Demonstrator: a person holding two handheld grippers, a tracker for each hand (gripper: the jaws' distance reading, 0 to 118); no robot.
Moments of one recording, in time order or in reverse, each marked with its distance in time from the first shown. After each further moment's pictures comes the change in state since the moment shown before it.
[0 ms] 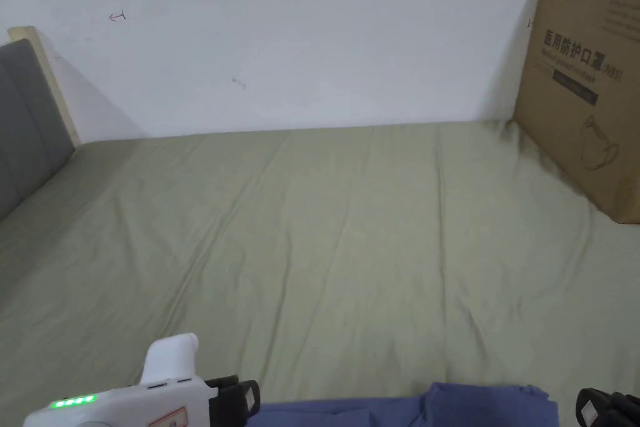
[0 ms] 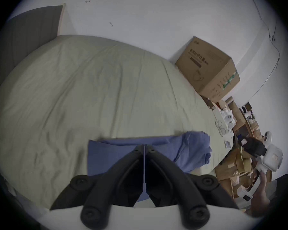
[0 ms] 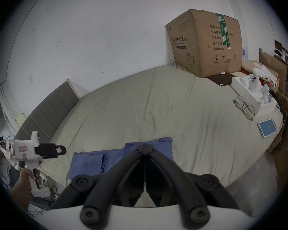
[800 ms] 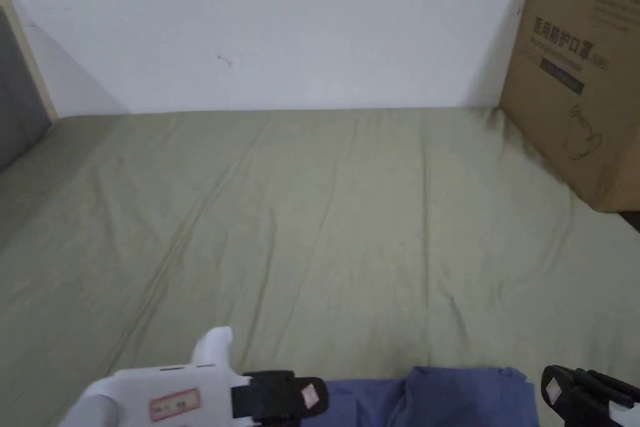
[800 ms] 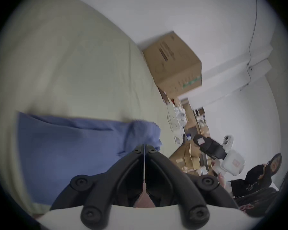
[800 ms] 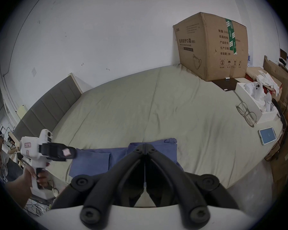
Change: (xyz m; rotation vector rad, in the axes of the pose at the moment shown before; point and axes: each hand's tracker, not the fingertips) left arm -0.013 -0.007 -0.022 -0.101 -0.490 0.241; right arm -0.017 0.005 0.001 -0.014 0.014 0.063
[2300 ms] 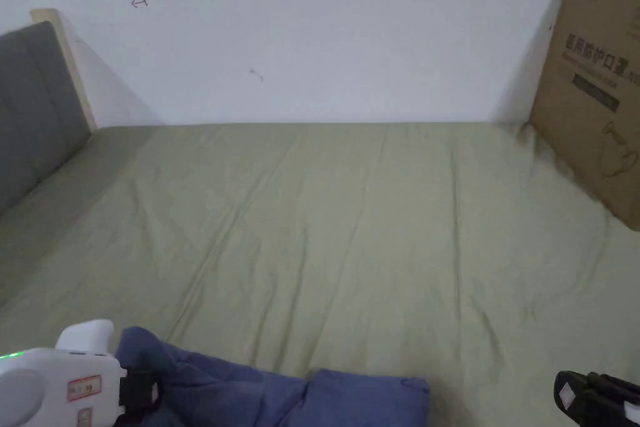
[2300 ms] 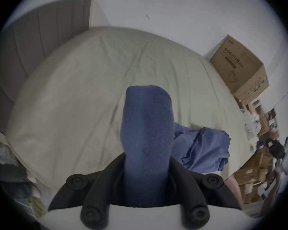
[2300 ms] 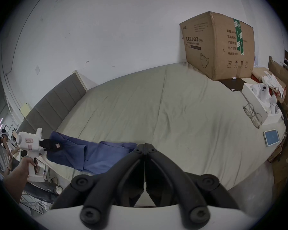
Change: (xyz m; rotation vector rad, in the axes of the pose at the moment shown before) left arm -0.027 0.042 0.108 0.084 0.835 -0.166; right arm -0.017 0.010 -0.006 -0.034 0.042 0.007
